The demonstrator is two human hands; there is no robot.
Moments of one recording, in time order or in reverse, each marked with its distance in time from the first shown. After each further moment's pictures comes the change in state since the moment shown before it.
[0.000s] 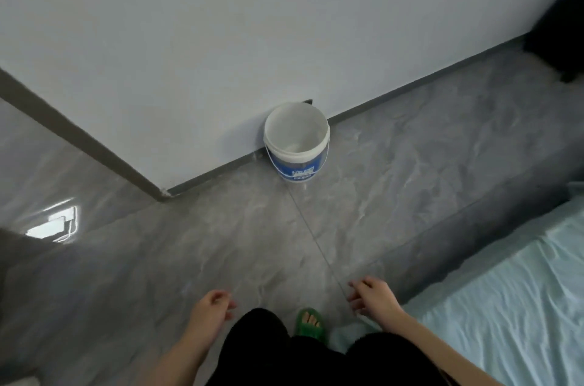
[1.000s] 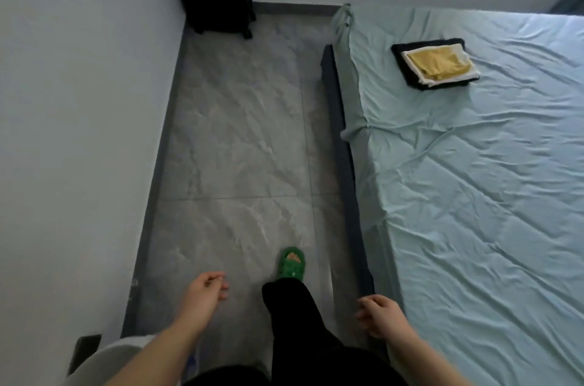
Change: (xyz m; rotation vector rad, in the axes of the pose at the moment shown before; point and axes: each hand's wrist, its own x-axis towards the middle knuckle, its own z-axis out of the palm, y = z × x) left_hand 0.187 0.533 0.501 0.819 -0.744 0.434; right_hand 0.185 -0.116 -0.284 0.885 0.710 0.434
